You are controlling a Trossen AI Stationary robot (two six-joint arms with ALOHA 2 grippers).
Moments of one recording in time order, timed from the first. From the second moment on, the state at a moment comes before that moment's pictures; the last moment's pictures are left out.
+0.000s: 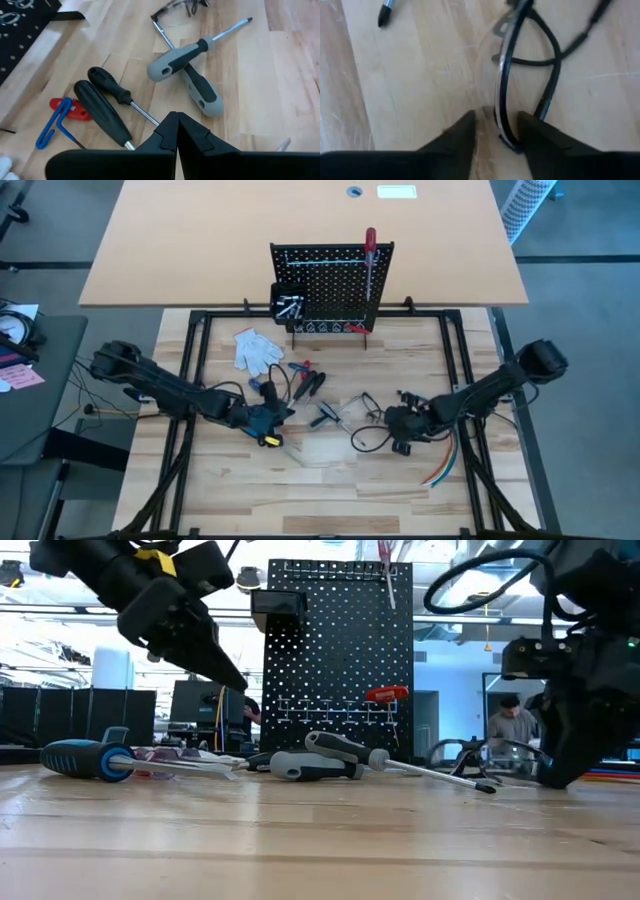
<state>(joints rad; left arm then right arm) -0.30 1.38 0.67 0.02 -0.51 -0.17 0.38 1.40 0.54 -0.35 0.27 0.60</state>
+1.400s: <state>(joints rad) -0.66 1.15 0.68 -0.39 -1.34 -0.46 -0.01 1.97 1.88 -0.26 0.71 -0.53</state>
